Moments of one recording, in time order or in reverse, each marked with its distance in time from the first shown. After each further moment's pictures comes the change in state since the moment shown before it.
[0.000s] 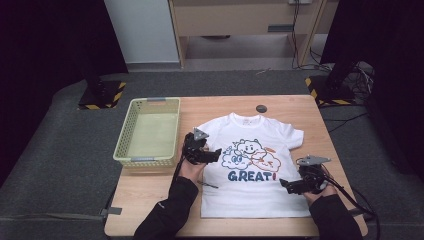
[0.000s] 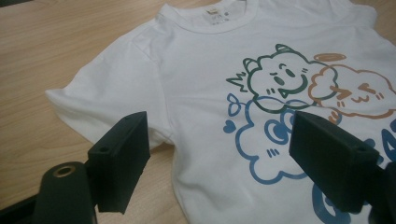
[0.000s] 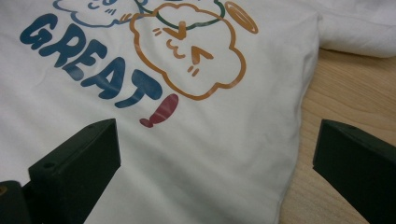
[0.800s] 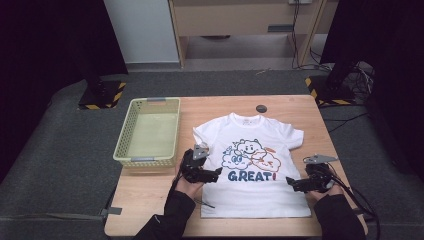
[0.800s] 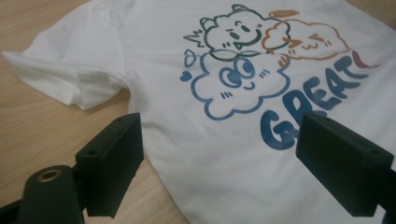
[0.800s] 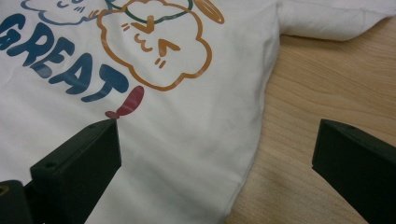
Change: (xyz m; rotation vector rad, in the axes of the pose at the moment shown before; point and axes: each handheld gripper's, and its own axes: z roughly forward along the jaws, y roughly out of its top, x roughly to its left) left arm -0.026 -0.037 -0.029 0.034 -0.065 0.068; right arm -0.018 -0.006 -0.005 0.002 -0.031 0.046
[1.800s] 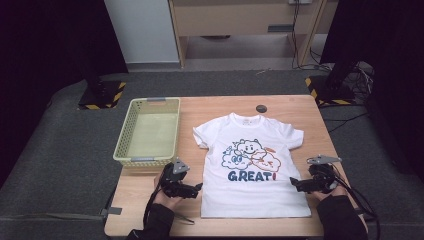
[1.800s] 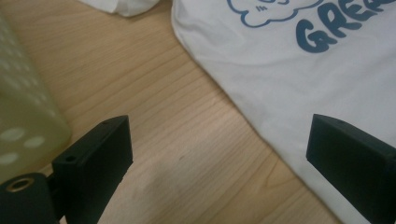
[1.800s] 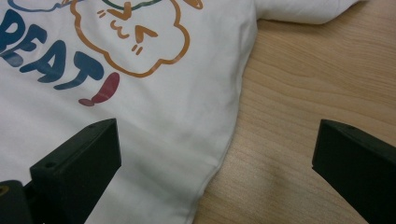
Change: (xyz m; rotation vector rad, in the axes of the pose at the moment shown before) left arm 0.026 -0.055 -0.041 0.103 0.037 -0.007; right arm -0.008 -0.006 -0.002 0.021 -0.040 0.013
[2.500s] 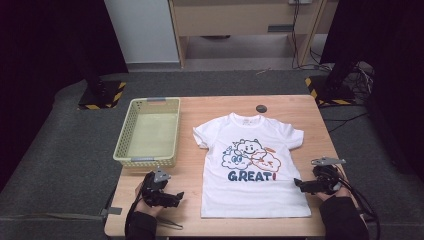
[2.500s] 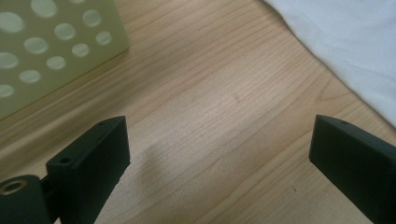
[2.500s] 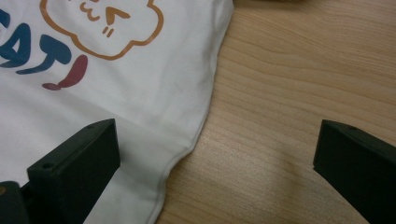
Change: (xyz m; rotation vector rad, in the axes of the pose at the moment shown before) left arm 0.027 -0.042 -0.023 0.067 0.044 -0.027; right arm -0.013 -0.012 0.002 0.016 -0.024 0.025
